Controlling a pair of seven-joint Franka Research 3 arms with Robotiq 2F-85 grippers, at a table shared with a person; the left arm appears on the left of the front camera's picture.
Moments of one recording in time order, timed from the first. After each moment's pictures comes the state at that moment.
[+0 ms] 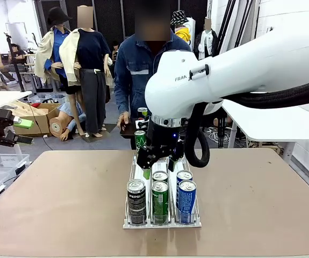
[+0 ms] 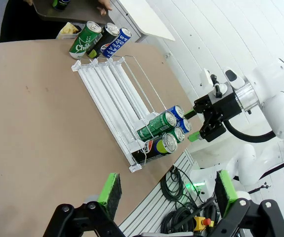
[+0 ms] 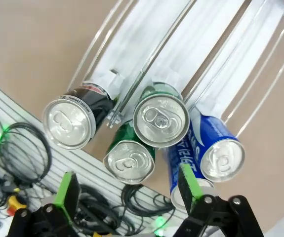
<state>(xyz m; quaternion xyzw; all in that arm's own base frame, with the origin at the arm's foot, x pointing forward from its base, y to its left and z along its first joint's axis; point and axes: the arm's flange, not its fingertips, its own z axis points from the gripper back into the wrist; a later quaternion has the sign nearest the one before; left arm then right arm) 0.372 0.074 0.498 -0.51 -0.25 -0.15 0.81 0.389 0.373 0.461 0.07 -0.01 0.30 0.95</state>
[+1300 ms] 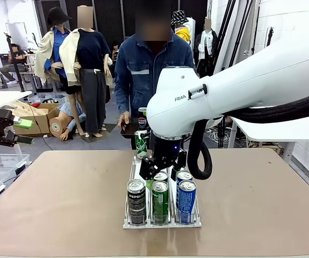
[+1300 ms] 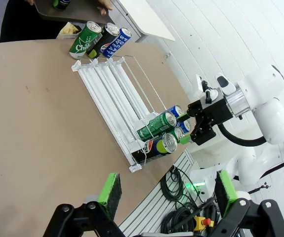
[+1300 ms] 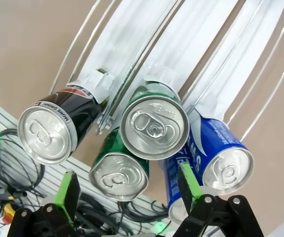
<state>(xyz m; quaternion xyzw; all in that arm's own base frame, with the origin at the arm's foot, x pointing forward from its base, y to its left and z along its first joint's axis) 0.372 0.074 0.498 -0.51 -0.25 -0.15 0.81 0.387 0.370 0.433 0.06 -0.01 0.29 0.96</state>
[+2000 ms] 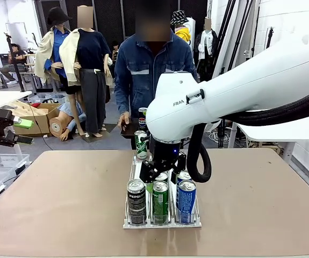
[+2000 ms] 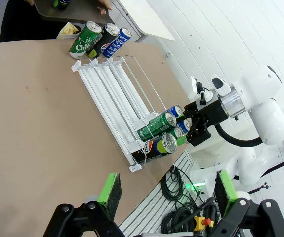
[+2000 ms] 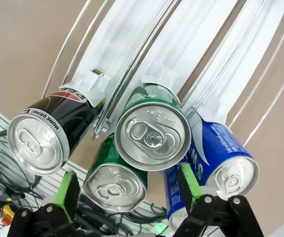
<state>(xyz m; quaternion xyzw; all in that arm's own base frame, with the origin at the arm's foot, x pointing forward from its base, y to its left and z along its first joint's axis) 0.372 0.074 0.498 -0.51 -0.25 -0.15 0.81 0.390 0.372 0.421 0.06 0.00 0.28 0.96</state>
